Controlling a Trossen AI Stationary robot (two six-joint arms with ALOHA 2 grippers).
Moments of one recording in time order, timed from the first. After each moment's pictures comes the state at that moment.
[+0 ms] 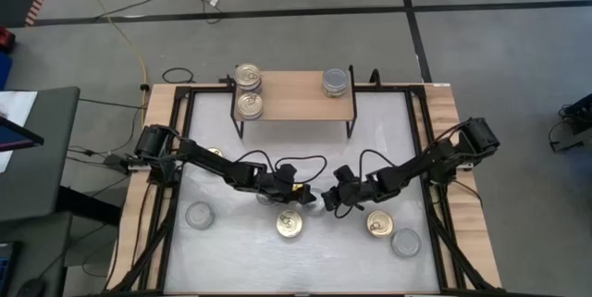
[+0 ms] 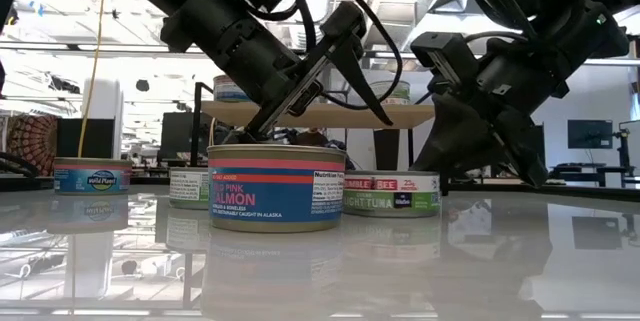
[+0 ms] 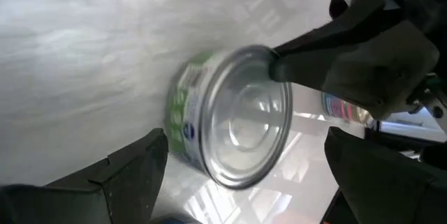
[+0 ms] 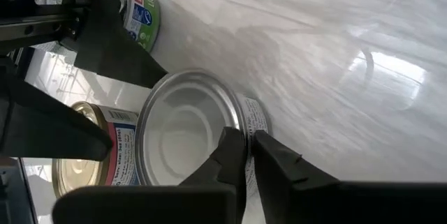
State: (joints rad) left arm -0.18 1.88 0.99 0.19 -0.08 -1.45; right arm 0.32 1.64 0.65 0.15 0.32 1.31
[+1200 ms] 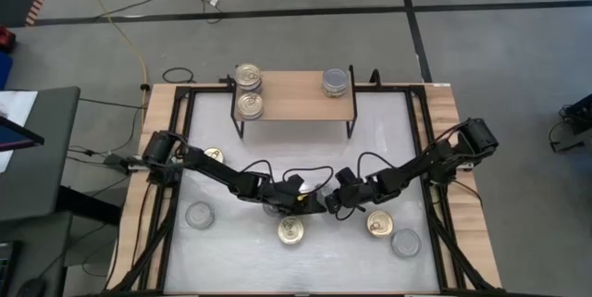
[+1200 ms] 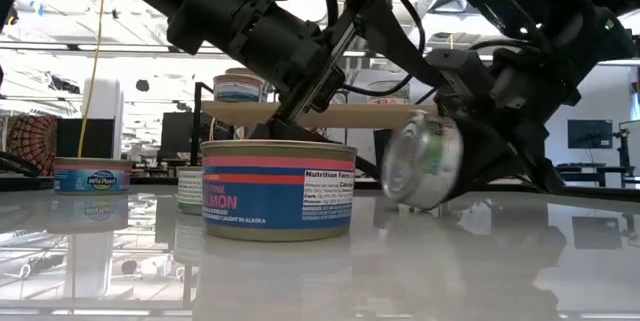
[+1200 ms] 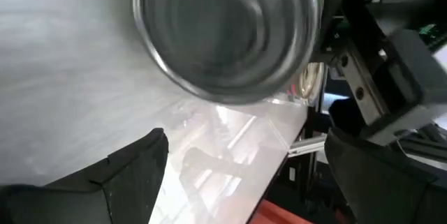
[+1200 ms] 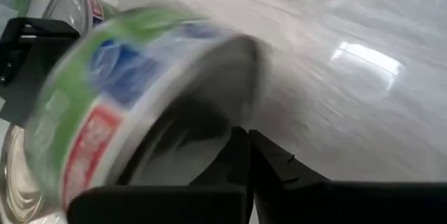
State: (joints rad) left arm -0.24 1.99 1.02 0.38 -0.06 -1.60; right arm 0.32 1.64 0.65 0.12 0.30 1.30
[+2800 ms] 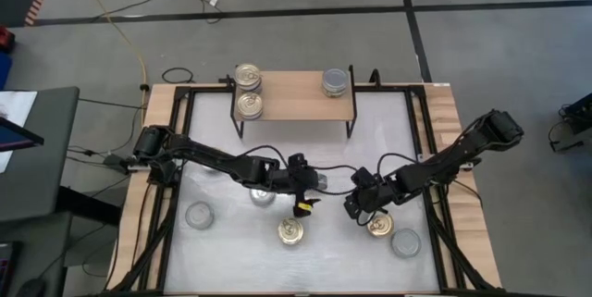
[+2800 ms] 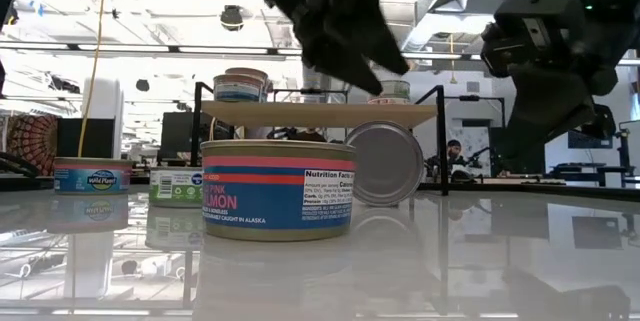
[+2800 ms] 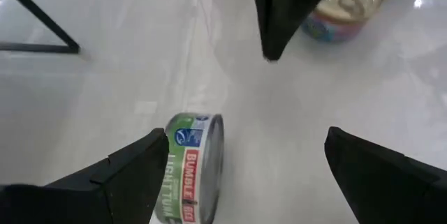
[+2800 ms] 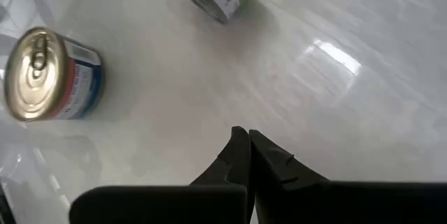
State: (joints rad) left arm -0.18 1.85 1.37 -0.21 -0.26 -0.16; right arm 0.44 1.36 0.65 -0.28 0.31 1.26
